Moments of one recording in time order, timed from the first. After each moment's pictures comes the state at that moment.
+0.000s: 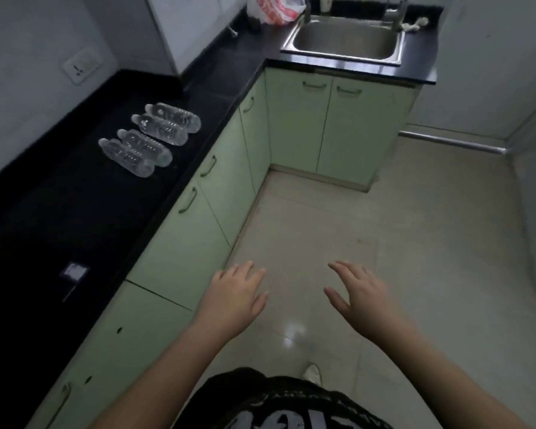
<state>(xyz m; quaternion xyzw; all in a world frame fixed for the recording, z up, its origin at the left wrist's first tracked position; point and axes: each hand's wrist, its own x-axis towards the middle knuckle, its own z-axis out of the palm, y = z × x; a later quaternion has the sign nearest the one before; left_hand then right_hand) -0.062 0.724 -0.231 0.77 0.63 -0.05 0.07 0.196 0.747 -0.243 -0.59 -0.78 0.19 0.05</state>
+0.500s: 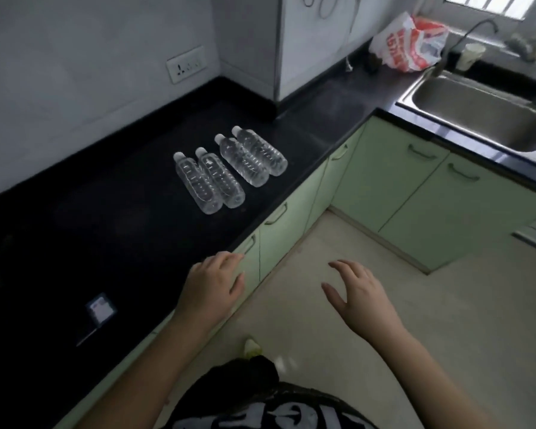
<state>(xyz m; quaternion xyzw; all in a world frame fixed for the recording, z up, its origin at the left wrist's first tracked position) -0.250 0.885 -0.242 0.60 0.79 0.13 0.09 0.006 1.000 -0.238 -0.48 -0.86 0.18 0.04</state>
